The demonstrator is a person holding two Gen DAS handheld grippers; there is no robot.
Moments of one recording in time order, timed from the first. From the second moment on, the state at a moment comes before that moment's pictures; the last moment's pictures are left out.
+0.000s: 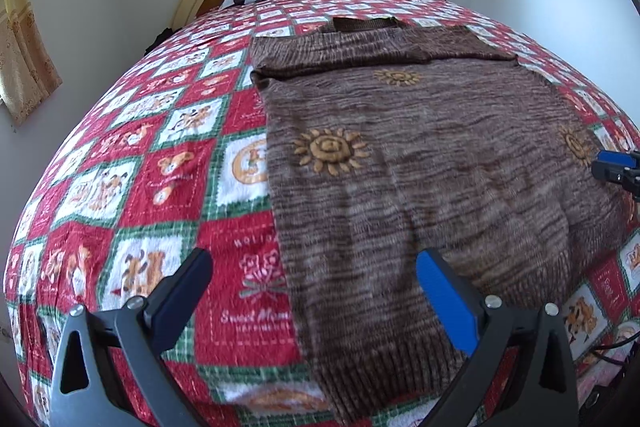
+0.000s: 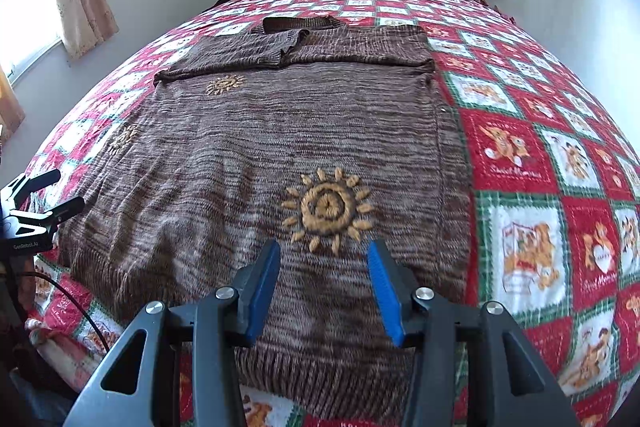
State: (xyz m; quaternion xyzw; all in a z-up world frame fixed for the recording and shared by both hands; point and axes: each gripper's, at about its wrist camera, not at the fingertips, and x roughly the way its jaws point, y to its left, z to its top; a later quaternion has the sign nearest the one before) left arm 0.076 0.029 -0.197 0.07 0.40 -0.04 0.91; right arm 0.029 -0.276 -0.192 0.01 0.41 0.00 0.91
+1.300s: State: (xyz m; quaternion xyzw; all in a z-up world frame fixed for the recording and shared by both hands) left arm 0.034 0.042 -0.213 -0.02 0.44 -0.13 0.89; right arm -0.034 -0.306 -0.208 0.04 0.41 -0.01 0.91
